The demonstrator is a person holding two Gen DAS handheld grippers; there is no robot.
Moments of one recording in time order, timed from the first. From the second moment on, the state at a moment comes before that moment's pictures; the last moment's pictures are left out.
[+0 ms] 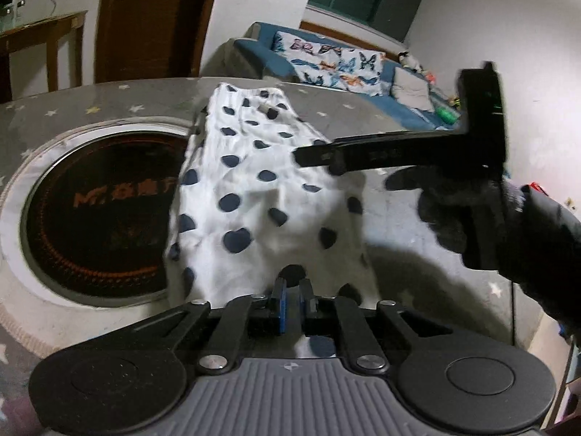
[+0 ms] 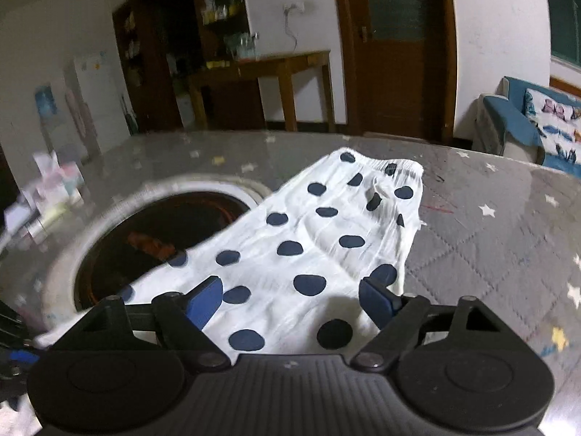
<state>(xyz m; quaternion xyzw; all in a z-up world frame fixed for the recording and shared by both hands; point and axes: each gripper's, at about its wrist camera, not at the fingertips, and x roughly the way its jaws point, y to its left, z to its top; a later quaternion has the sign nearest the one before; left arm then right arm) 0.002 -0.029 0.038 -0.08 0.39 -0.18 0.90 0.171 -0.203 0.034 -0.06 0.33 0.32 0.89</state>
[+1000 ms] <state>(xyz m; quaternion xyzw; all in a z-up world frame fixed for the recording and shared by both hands) 0.000 -0.009 0.015 -0.17 0.40 -0.22 0.87 0.344 -0.104 0.020 -0.13 0.37 0.25 0.88</state>
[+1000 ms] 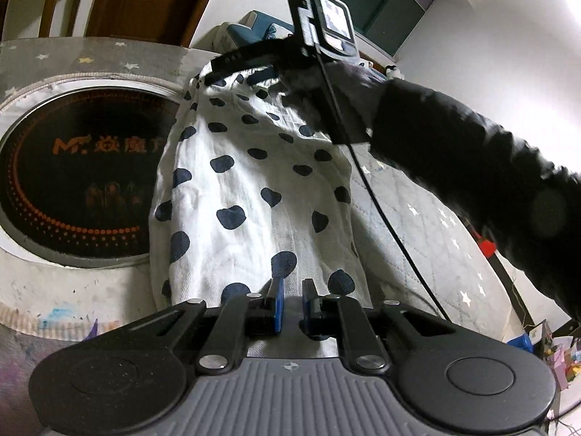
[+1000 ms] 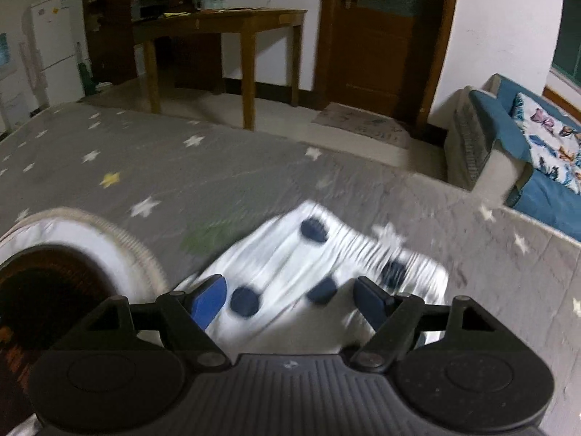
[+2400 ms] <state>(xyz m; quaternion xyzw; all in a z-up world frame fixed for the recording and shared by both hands) 0.001 -0.008 0.012 -0.17 0.40 -0.22 0.87 0.324 -0.185 0.018 -0.09 0.38 0.24 0.89</state>
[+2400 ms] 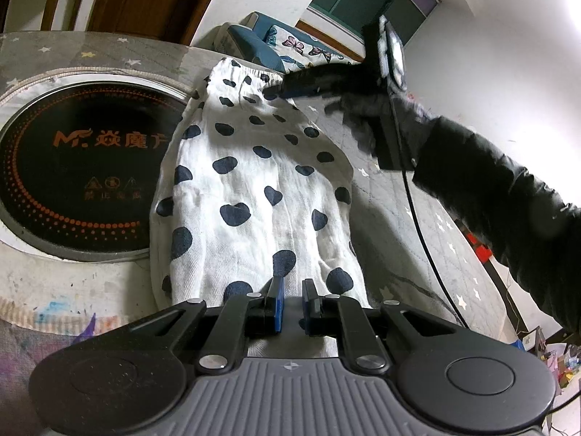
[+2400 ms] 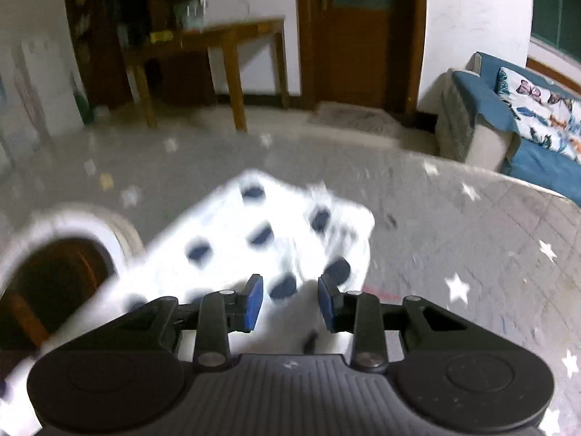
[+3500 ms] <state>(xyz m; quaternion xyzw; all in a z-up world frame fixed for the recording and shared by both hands) -0.009 -0.015 0.033 -0.13 0.38 -0.20 0.89 0.326 -0.209 0.043 0.04 0.32 0.26 0.91</state>
